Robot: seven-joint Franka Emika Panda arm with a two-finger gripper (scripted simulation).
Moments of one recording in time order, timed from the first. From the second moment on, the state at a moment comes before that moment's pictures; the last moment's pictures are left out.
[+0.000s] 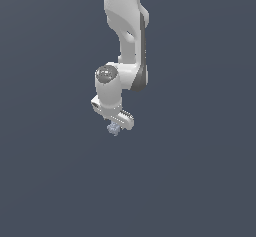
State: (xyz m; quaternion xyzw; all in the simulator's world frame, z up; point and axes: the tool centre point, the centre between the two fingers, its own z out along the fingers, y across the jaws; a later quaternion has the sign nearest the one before) arm -0.035 -0.067 0.076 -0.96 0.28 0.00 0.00
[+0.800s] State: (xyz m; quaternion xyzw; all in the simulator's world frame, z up) arm -0.035 -0.067 0.041 -0.96 0.28 0.00 0.00
